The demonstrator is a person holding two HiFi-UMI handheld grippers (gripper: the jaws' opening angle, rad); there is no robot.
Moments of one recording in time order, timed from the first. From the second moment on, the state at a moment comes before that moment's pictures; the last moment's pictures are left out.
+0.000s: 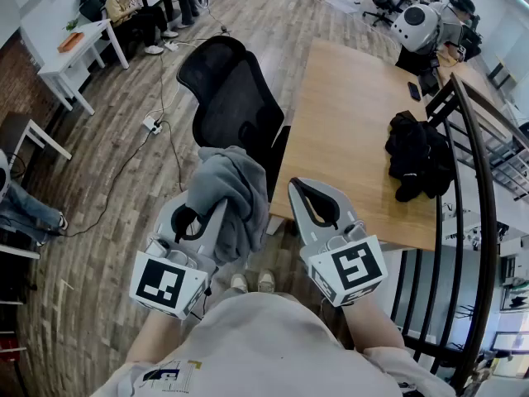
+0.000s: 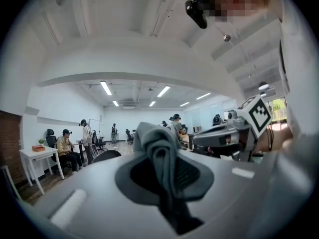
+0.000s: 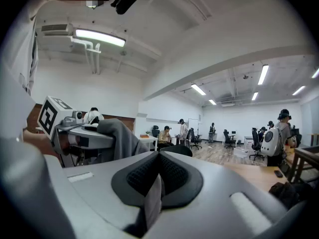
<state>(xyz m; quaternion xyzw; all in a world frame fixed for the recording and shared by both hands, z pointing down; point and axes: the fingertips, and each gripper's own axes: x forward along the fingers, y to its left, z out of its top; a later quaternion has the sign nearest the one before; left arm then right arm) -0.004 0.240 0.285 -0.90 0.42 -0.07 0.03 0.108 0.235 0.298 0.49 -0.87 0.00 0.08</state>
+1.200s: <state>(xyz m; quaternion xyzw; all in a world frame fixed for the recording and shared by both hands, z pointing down) 0.006 0.217 0.304 -0.89 0.45 -0.08 0.02 0.115 0.210 0.316 0.46 -0.88 0.01 0.07</state>
